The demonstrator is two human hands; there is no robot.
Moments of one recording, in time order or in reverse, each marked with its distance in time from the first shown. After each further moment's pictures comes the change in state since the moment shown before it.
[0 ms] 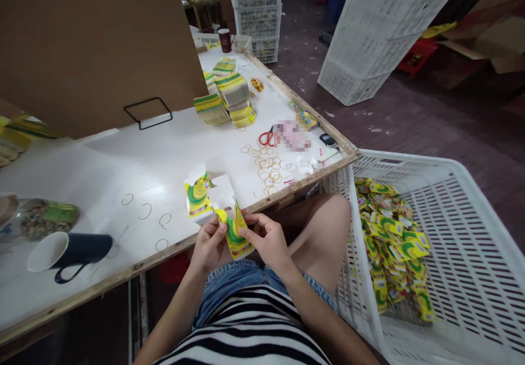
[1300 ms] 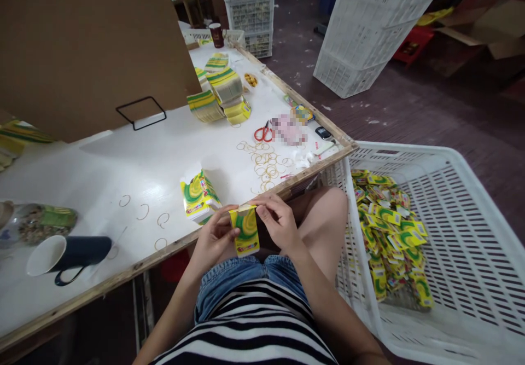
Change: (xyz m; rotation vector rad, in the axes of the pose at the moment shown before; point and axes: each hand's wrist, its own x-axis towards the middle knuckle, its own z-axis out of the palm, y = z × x) left_hand -0.004 0.007 0.001 0.345 -0.203 0.005; right_hand 0.016 -0.018 -0.033 -0.129 0.033 -0.347
